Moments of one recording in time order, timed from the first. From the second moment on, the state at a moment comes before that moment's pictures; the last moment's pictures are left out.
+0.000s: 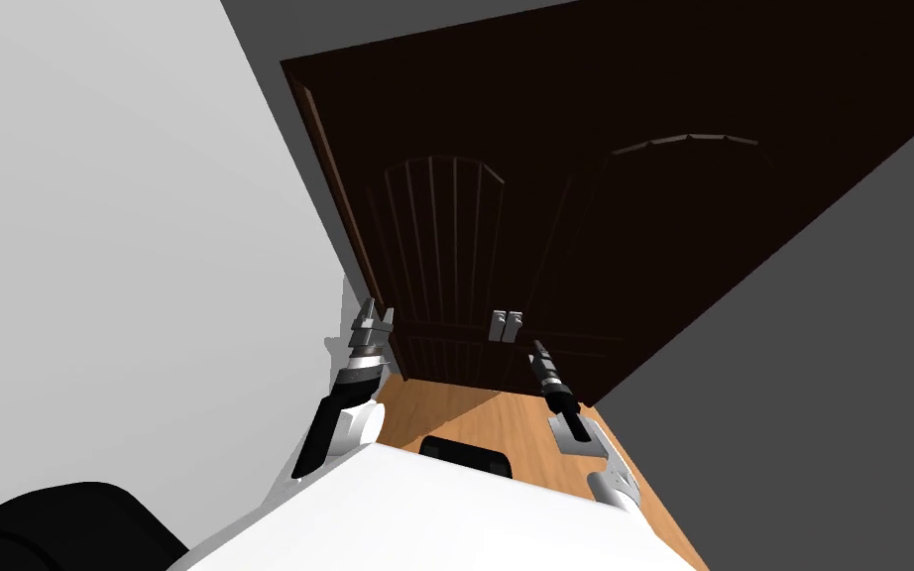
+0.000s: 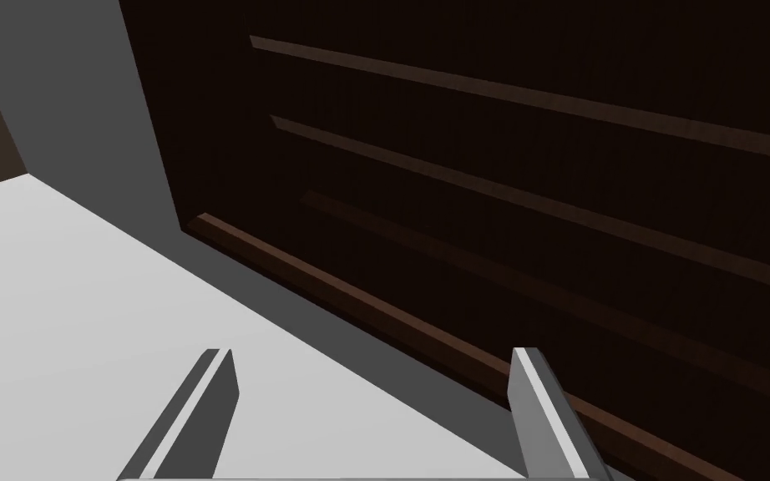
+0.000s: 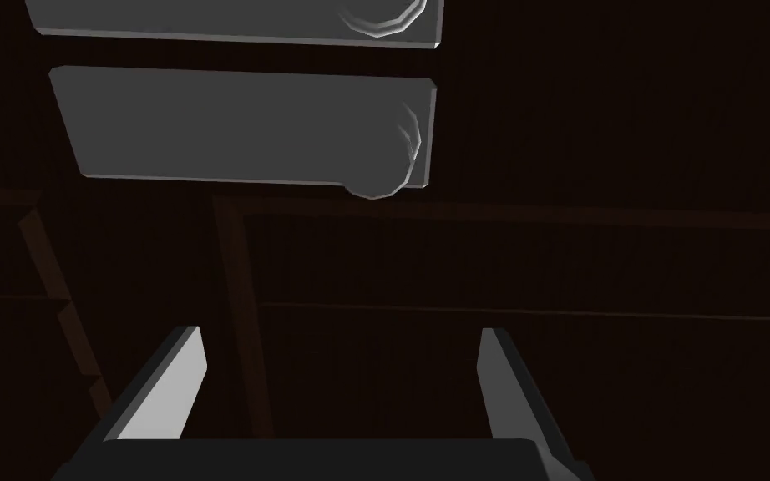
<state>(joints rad) 0.05 -0.17 -0.10 -1.30 0.31 -0.32 -0.46</state>
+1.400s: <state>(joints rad) 0.05 -0.27 -0.22 -1.20 0.25 -0.34 -0.48</state>
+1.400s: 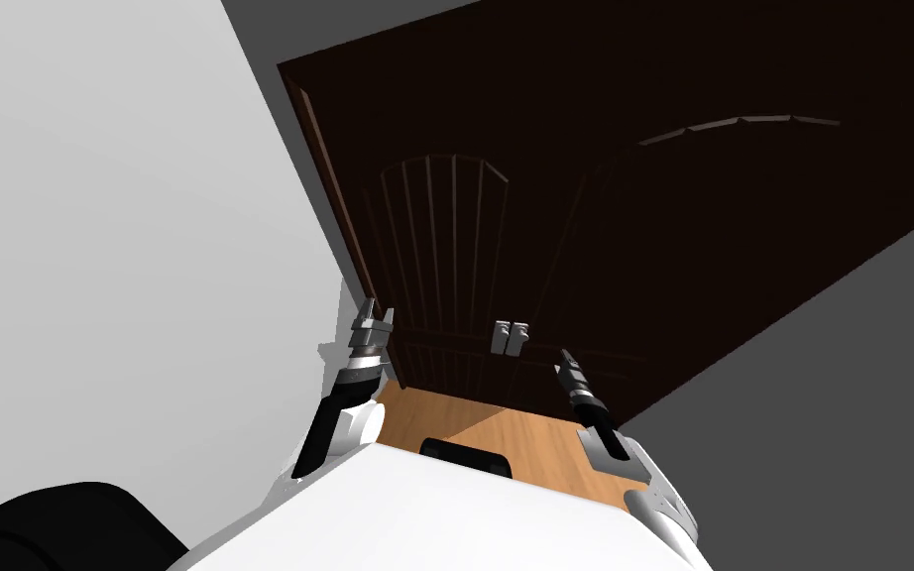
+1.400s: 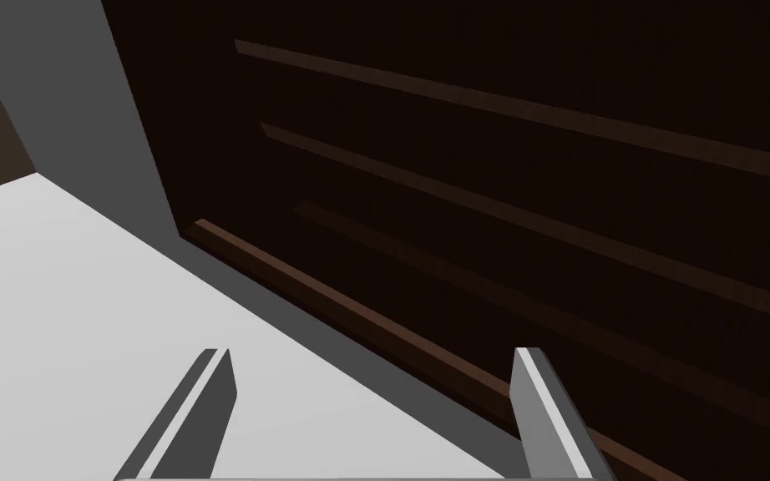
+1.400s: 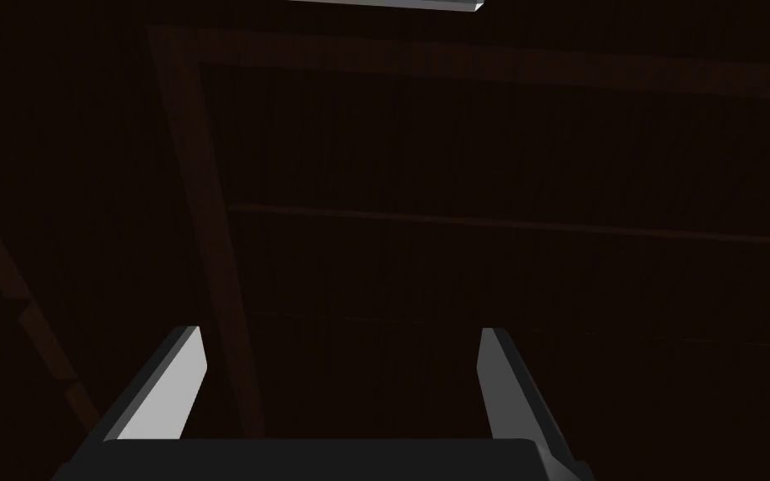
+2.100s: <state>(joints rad) 0.02 -0.25 -0.19 -1.21 0.26 -0.35 -0.48</state>
